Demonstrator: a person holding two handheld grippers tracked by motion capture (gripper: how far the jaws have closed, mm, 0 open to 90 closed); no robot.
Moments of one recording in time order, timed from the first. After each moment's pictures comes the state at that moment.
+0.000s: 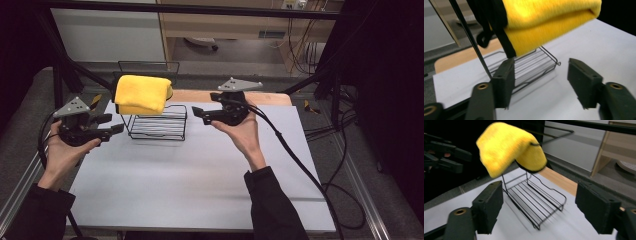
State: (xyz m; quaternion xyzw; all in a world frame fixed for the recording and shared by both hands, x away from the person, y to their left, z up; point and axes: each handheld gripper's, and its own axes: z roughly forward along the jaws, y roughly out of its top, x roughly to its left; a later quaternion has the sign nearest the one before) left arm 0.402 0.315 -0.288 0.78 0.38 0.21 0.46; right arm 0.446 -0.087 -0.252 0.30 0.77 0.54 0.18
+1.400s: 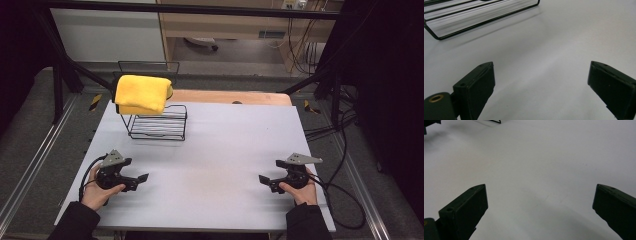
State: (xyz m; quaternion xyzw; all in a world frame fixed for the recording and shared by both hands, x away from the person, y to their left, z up) left arm 0.373 0.285 -0.440 0.81 0.38 0.16 0.42; right arm 0.371 -0.274 -0.442 0.40 0.78 0.47 0.12
